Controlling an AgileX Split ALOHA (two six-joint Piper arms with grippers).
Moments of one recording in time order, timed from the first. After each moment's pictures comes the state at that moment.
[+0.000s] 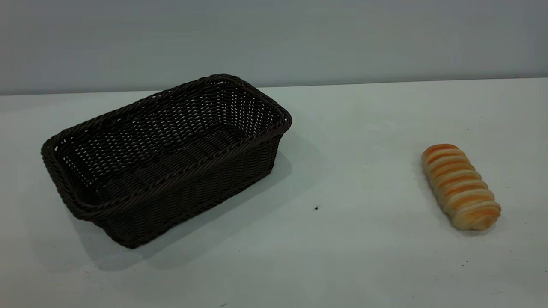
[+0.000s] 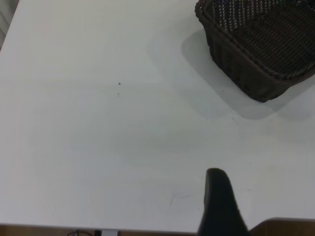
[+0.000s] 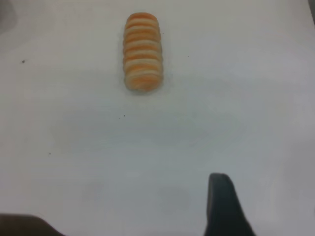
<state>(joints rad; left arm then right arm) -0.04 -0.02 -0.49 0.07 1.14 -0.12 0.00 0.09 -0.47 0.02 1.12 -0.04</state>
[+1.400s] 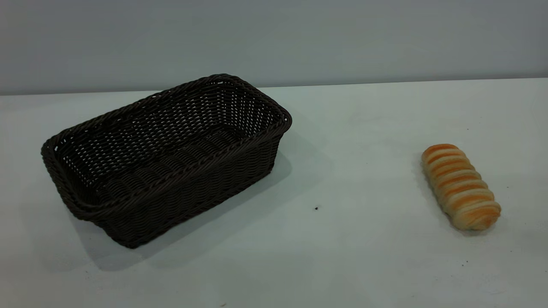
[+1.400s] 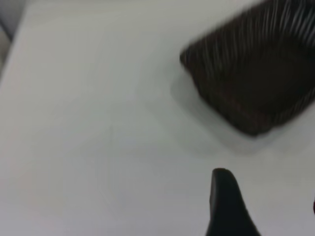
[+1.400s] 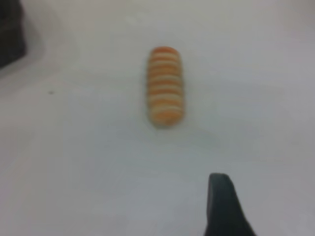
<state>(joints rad) -0.04 0.22 -0.51 0.03 0.91 -0.05 0.00 0.35 -0.55 0.13 0.92 -0.11</state>
